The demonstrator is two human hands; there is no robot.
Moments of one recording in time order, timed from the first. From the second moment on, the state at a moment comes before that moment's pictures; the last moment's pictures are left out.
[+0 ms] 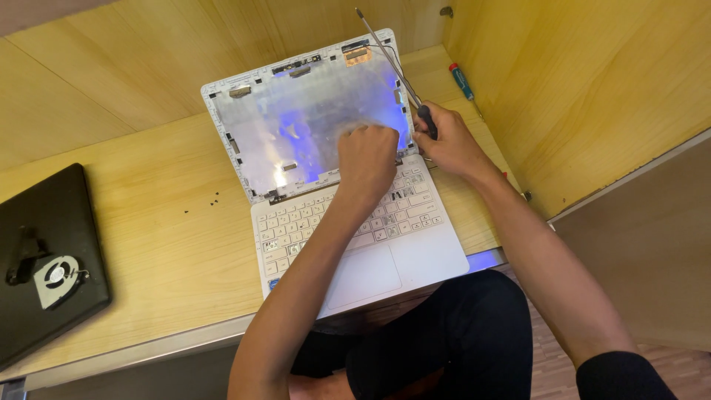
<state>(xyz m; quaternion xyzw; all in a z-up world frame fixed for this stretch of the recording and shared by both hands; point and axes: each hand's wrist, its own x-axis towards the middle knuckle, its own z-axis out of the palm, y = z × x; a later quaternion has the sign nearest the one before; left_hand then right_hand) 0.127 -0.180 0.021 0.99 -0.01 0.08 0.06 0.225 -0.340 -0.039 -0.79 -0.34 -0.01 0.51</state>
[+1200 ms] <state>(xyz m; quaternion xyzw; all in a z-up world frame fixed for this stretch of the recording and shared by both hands) 0.132 -0.188 0.033 0.99 0.06 0.06 0.14 0.212 -0.338 -0.021 -0.79 -0.36 -0.02 0.50</state>
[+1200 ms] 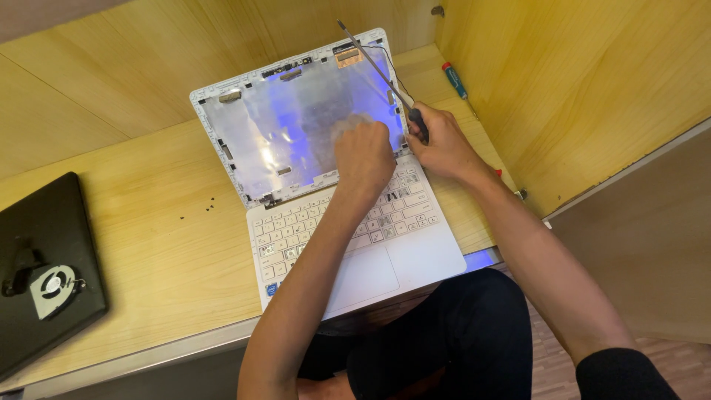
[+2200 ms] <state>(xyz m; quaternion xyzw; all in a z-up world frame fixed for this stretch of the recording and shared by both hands) 0.121 -0.176 0.016 0.97 0.06 0.07 0.21 0.212 -0.339 -0.025 -0.78 -0.33 0.01 0.52</state>
